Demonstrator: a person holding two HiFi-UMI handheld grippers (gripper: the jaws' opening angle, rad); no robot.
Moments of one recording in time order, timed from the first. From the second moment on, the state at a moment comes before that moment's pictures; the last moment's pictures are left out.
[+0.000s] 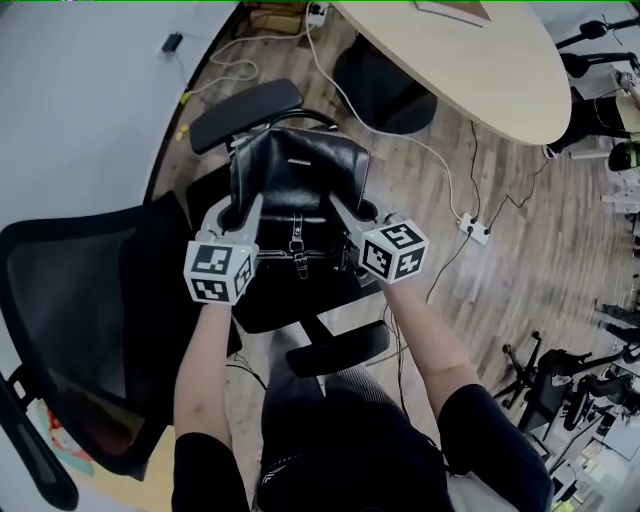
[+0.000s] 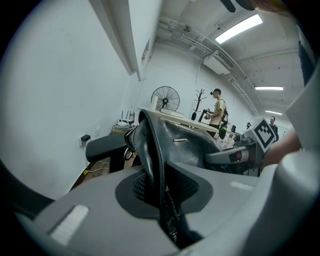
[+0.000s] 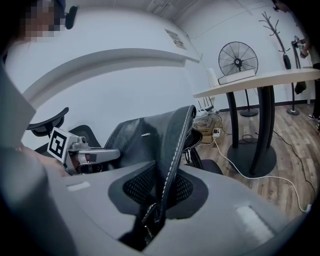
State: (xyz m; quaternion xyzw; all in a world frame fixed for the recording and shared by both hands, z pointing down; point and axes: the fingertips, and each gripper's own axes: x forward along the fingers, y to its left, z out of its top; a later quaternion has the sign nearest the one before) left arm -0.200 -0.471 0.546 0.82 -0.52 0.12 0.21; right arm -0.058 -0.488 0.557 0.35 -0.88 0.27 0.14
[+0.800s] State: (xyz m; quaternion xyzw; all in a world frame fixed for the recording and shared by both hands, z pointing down) left arm -0.218 -0.478 0.639 0.80 -0.51 0.12 0.30; right arm -0.065 -0.484 0.634 0.36 -0.86 0.33 0.16
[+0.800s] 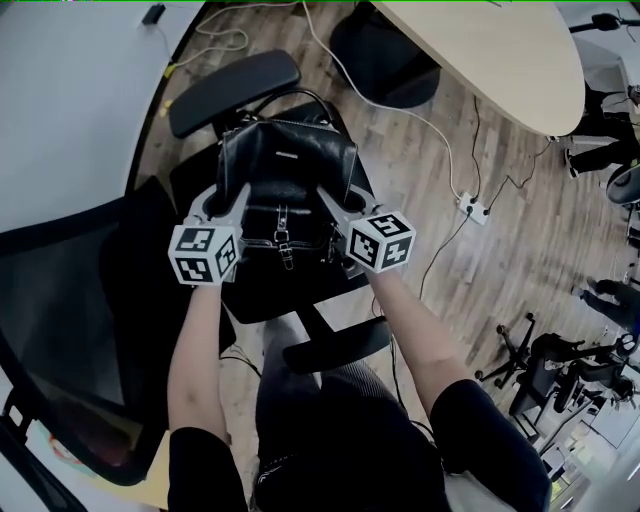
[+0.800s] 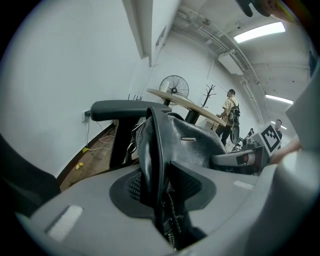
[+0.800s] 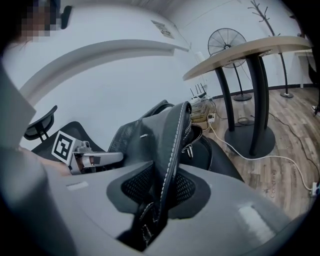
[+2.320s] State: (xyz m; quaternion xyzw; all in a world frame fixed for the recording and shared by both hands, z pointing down) left arm -0.242 -0.433 0.567 0.75 -0.59 0.13 0.26; right arm -0.021 -0.451 0.553 0.41 -0.84 0.30 0.18
